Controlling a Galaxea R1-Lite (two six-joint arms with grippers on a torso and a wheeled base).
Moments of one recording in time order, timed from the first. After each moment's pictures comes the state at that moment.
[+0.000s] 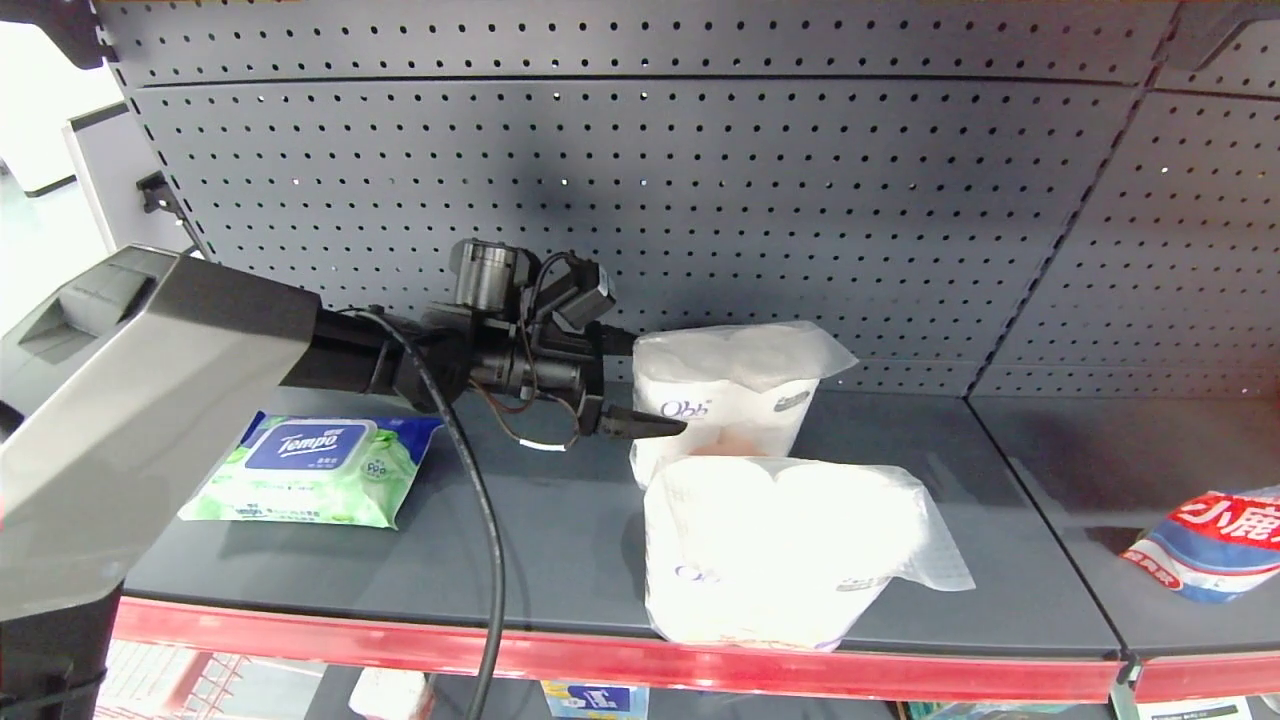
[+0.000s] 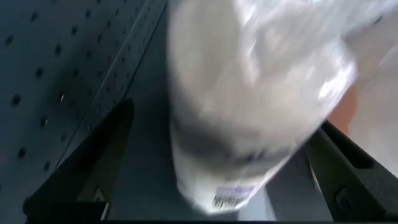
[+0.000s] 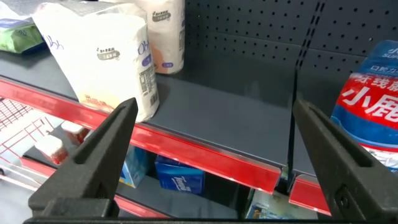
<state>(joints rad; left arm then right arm) -0.40 2.25 -1.55 -0.23 -1.01 0.55 -0.10 0.10 -0.06 -0.13 0.41 -0.02</state>
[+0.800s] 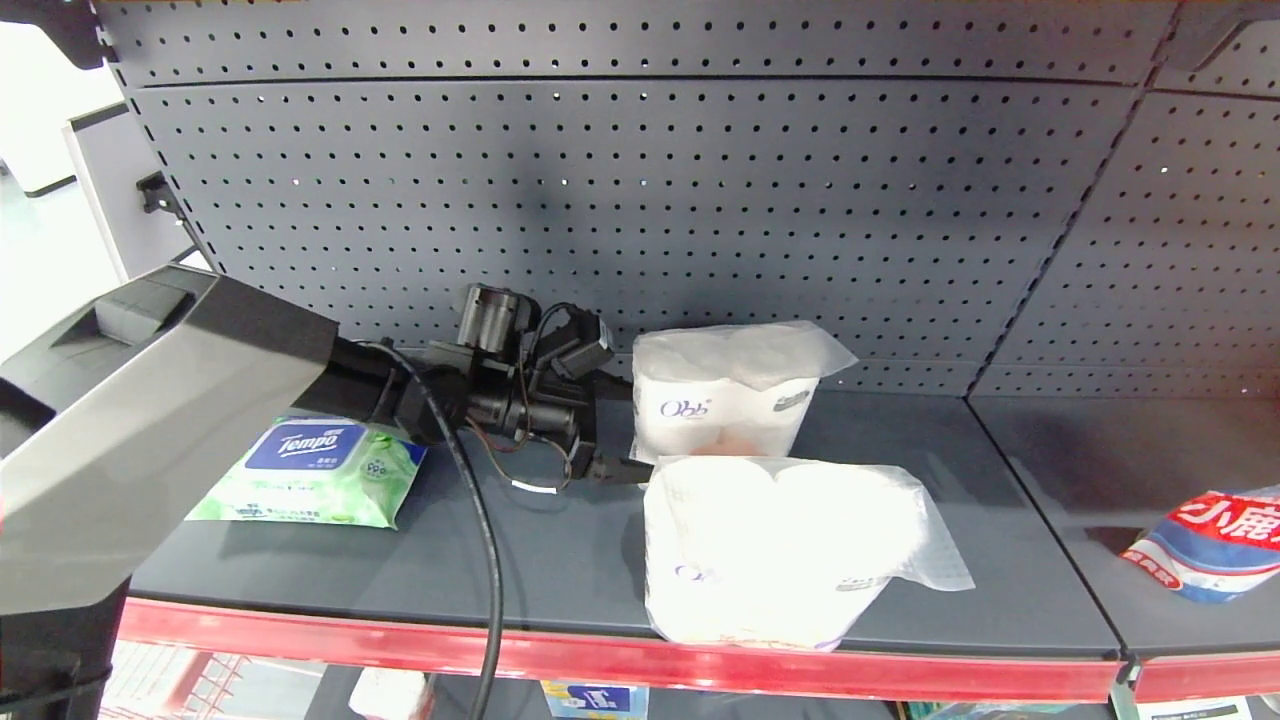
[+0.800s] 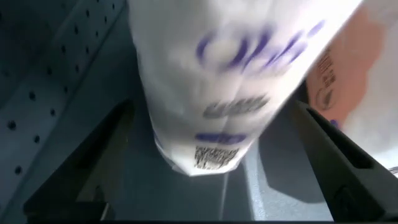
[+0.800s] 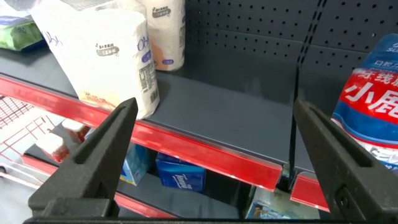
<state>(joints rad) -0.39 2.26 -1.42 -0.23 -0.95 0.62 -0.10 0.10 -0.05 -0.13 0.41 -0.02</state>
